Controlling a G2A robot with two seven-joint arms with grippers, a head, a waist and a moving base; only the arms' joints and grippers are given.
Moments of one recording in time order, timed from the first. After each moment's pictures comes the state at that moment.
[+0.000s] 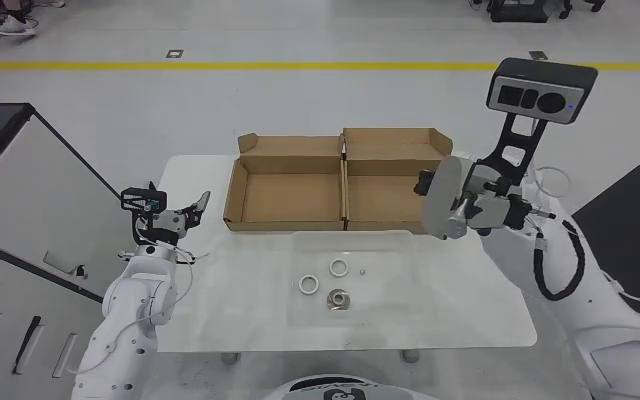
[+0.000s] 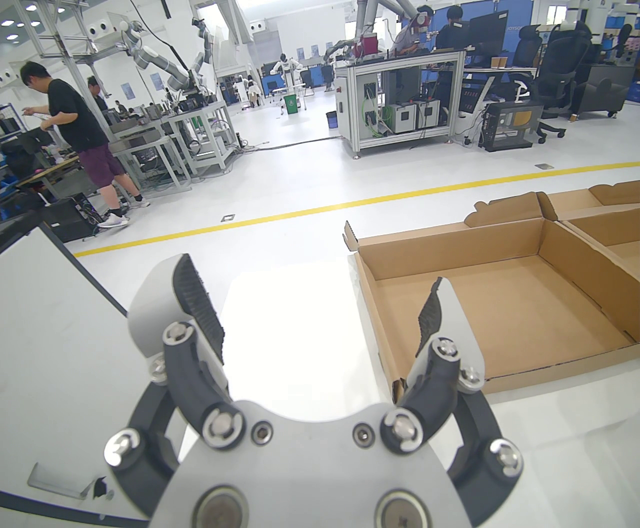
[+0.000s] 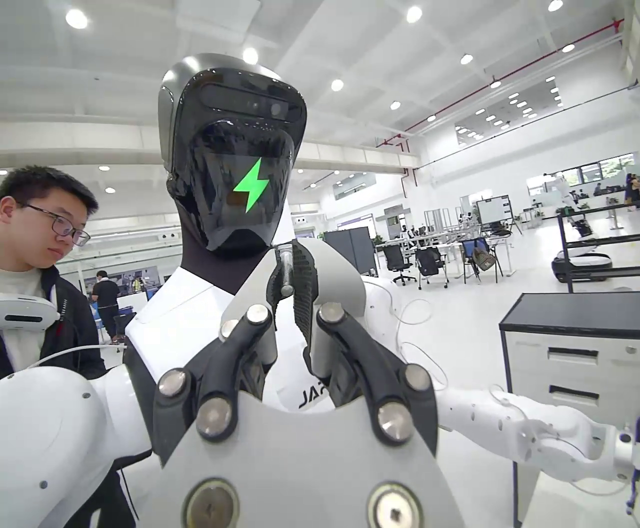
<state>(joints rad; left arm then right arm) 1.73 -1.15 -1.60 -1.80 1.33 0.00 0.00 -0.90 -0.96 0.98 -1.96 1.11 -0.84 0.98</state>
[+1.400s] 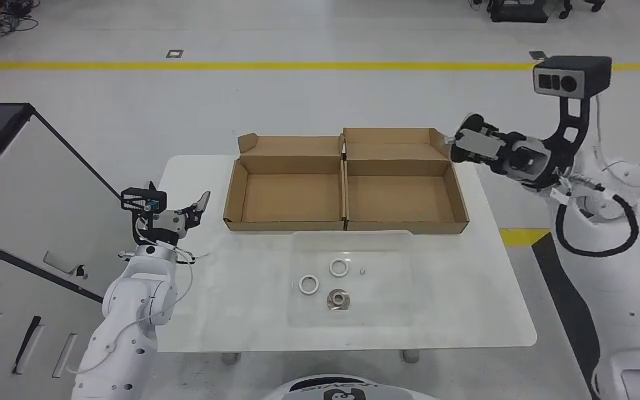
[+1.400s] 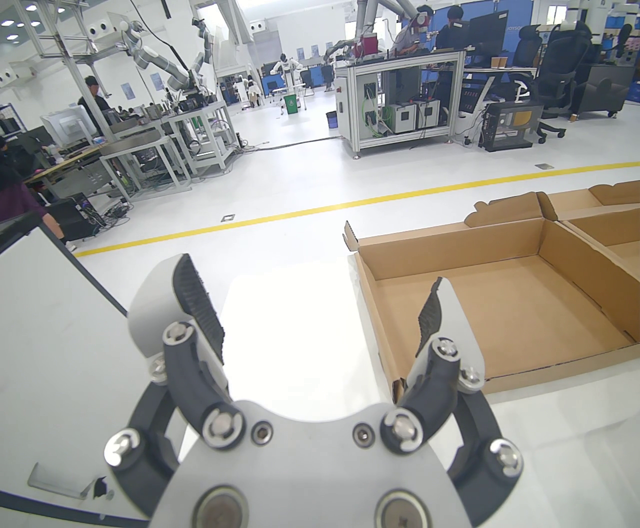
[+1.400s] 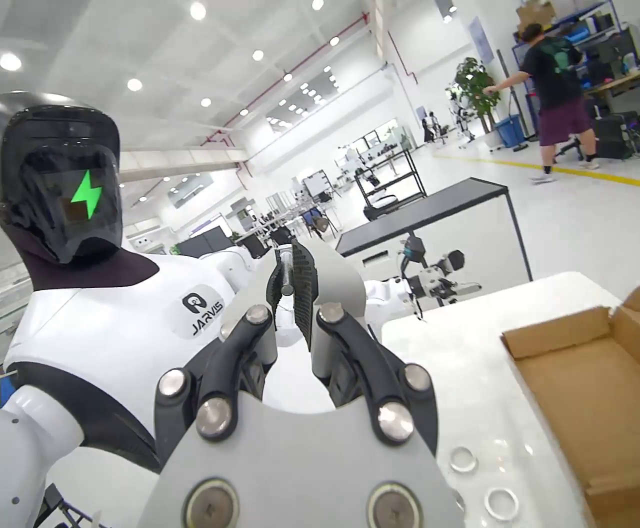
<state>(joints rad) 1.73 -1.15 -1.60 -1.80 1.33 0.00 0.00 -1.11 -0.88 1.45 -1.75 0.78 -0.54 1.14</state>
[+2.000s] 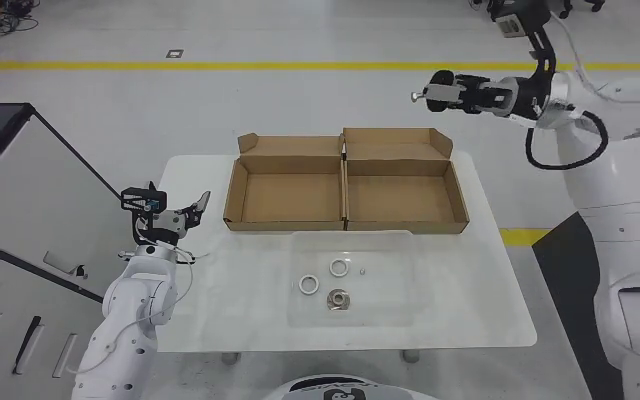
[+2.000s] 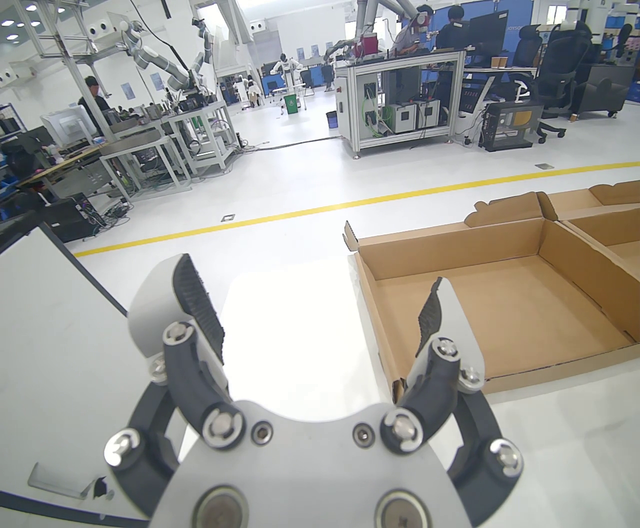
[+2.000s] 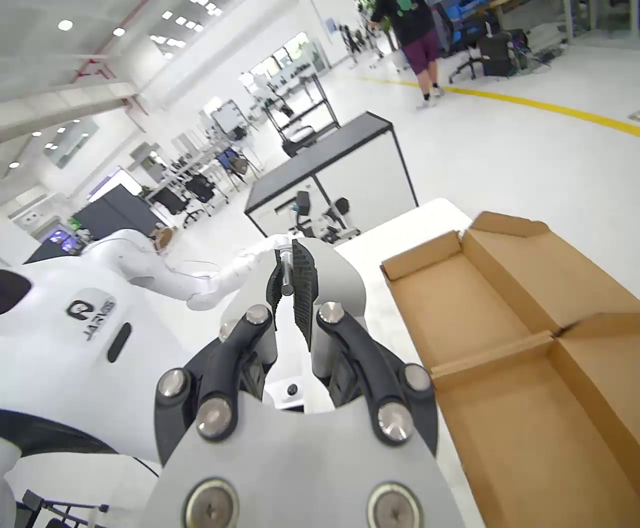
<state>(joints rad) 1.73 -1.15 -1.60 -1.80 1.33 0.00 0.00 -0.63 -0.92 1.18 -1.28 0.46 -0.53 1.29</state>
